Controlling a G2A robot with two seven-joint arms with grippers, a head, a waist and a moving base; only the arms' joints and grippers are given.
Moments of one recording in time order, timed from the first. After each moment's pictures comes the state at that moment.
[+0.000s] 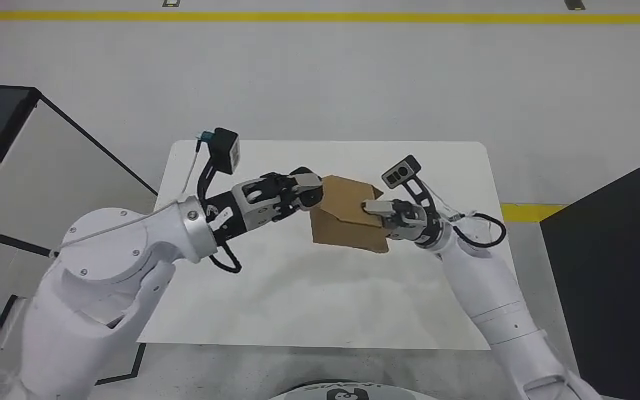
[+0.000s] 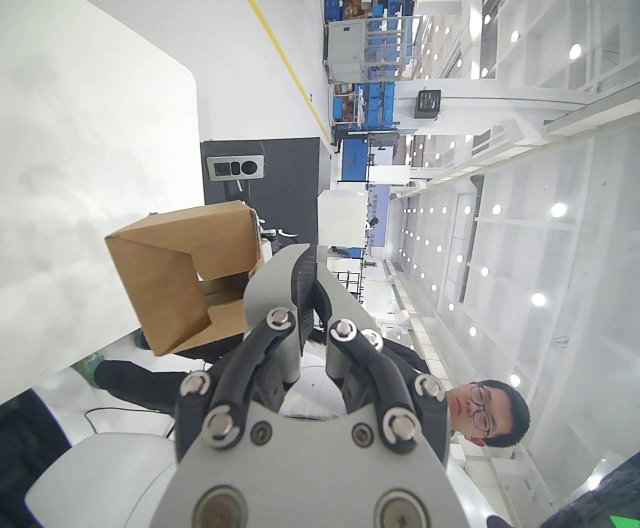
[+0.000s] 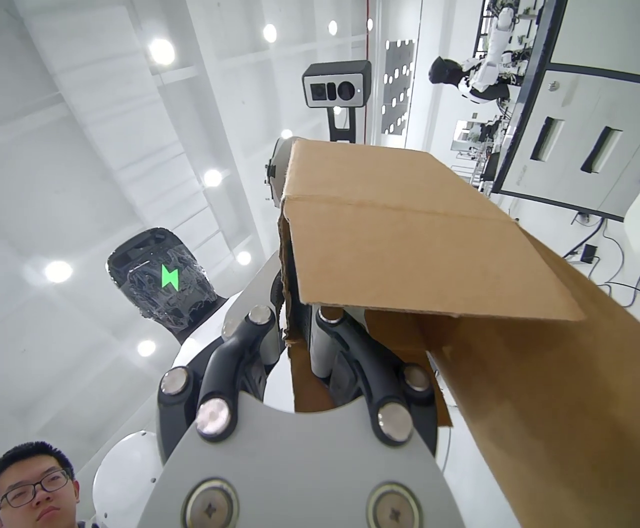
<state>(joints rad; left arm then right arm) 1.27 -0.91 -1.34 -2.35 -0.65 0.70 -0.48 -1.26 -1.26 1.22 -1.42 0.96 -0.14 1.39</state>
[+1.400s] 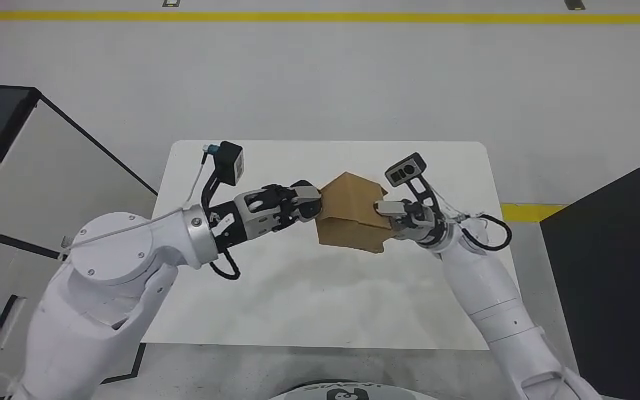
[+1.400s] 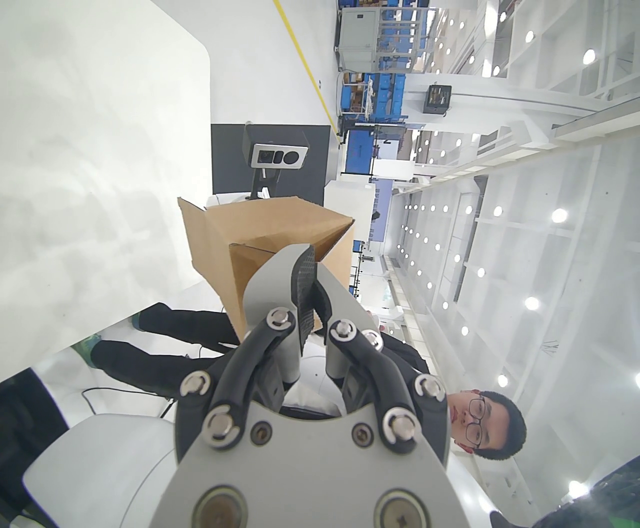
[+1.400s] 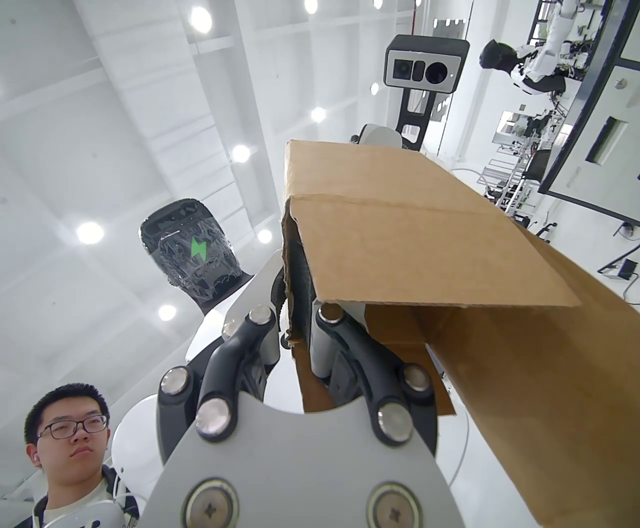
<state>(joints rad) 1.34 -0.91 -1.35 -2.33 -0.63 0.67 -0.53 -1.25 -1.27 1.21 -1.41 1.04 -0.18 1.46</state>
